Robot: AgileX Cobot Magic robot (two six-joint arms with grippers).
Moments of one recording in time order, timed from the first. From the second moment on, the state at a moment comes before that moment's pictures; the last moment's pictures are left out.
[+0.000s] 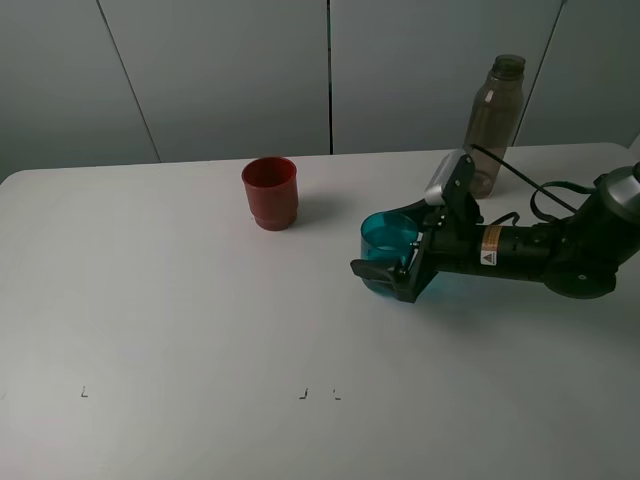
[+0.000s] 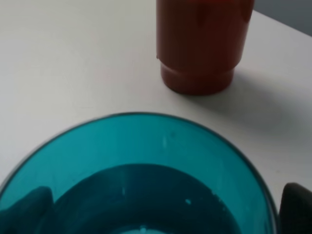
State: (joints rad) left arm 0.01 0.00 -0.51 0.02 1.09 0.00; right arm 0.17 2.19 -0.68 -0.93 -1.09 0.13
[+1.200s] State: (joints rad) left arm 0.01 0.00 -0.51 0.02 1.09 0.00; right arm 0.17 2.19 -0.68 -0.95 -1.07 0.12
